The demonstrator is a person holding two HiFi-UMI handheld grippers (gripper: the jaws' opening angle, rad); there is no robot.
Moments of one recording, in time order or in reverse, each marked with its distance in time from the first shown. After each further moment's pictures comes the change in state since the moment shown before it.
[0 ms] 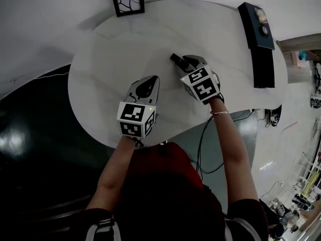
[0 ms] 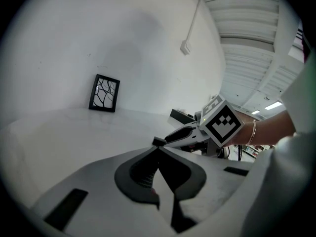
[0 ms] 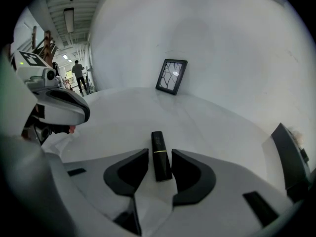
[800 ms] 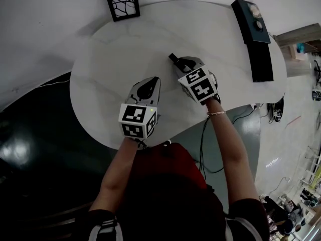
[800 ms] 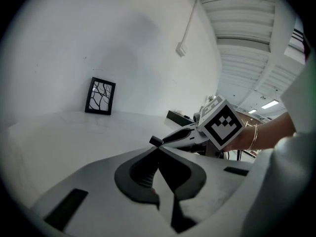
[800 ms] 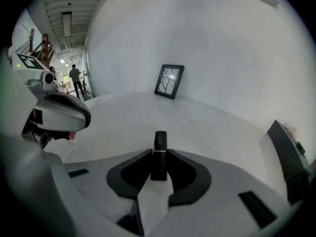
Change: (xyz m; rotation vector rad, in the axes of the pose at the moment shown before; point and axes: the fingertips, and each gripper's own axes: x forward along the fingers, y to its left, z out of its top) left arm -0.005 -0.011 0.006 0.020 -0.012 -0.029; right arm -0.011 0.008 0.005 0.045 -0.037 -0.020
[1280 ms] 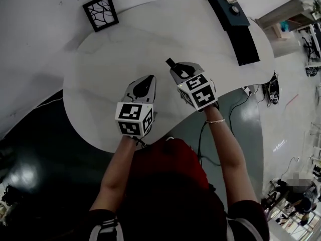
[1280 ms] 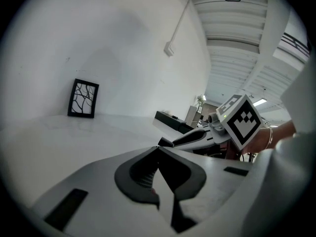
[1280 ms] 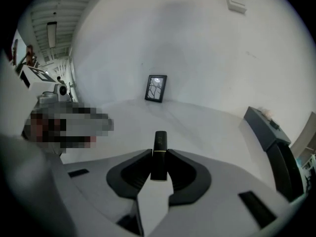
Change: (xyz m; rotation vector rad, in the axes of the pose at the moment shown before) left arm 0.007 -0.034 0.010 0.052 0.002 -0.111; right arm -0.067 0.001 -0.023 0.166 -0.041 -0.101
